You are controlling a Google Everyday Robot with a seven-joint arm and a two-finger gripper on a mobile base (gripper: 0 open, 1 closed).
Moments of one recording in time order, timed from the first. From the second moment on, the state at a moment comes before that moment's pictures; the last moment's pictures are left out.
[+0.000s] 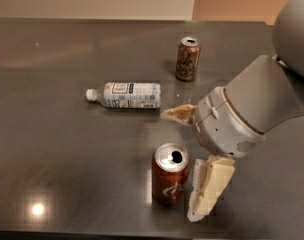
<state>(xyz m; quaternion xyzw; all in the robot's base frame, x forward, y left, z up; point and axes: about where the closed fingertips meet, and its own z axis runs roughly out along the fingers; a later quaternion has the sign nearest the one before) 0.340 -0.044 0.894 -0.75 0.60 0.19 0.22</state>
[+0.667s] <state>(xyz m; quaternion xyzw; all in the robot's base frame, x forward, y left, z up) 0.344 -0.041 0.896 -0.75 0.59 0.19 0.23</state>
